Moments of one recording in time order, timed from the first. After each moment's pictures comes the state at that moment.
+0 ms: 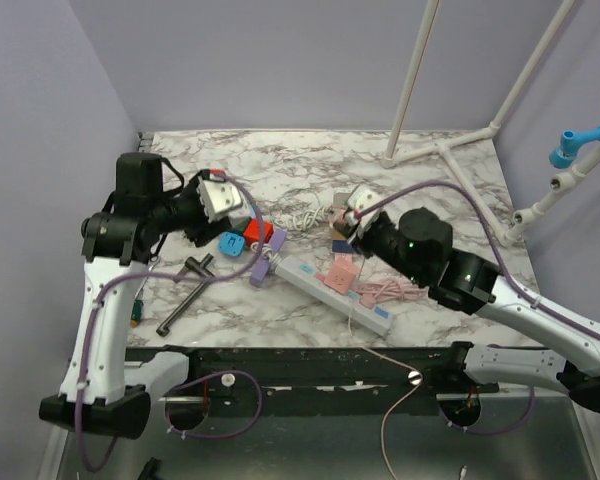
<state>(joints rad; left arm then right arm) -0.18 1.02 1.42 -1.07 0.68 0.95 1.04 1.01 1.03 -0.25 0.26 -0.33</state>
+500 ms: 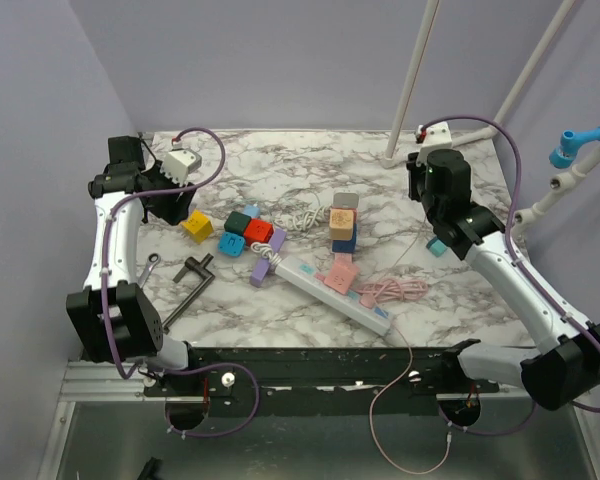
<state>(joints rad) 0.17 1.42 1.39 -0.90 0.43 0.75 0.45 1.20 1.15 -0.26 0.42 -0.09</state>
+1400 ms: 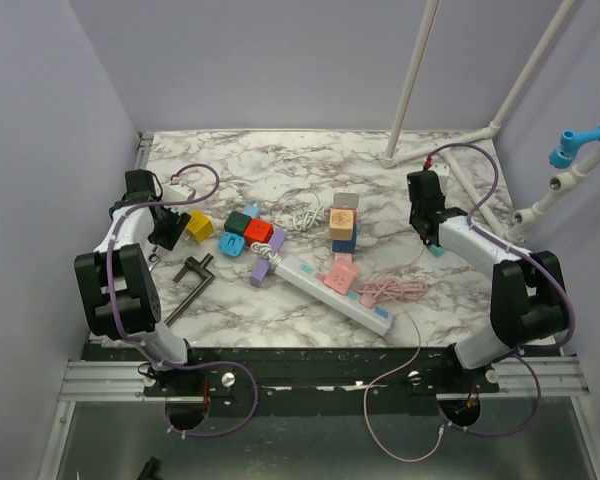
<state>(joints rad) 0.25 1.61 1.10 -0.57 0.11 0.70 0.27 1.53 0.96 -0.18 0.54 0.24</state>
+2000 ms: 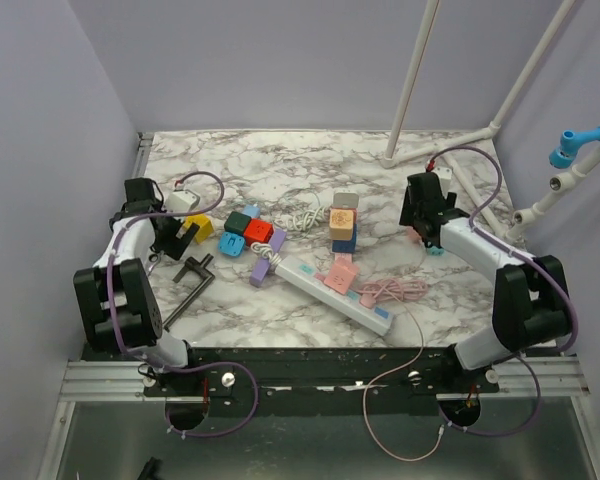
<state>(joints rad) 0.24 1.57 0.99 -0.49 0.14 0.77 0.26 1.54 0.94 -0.21 0.53 0.32</state>
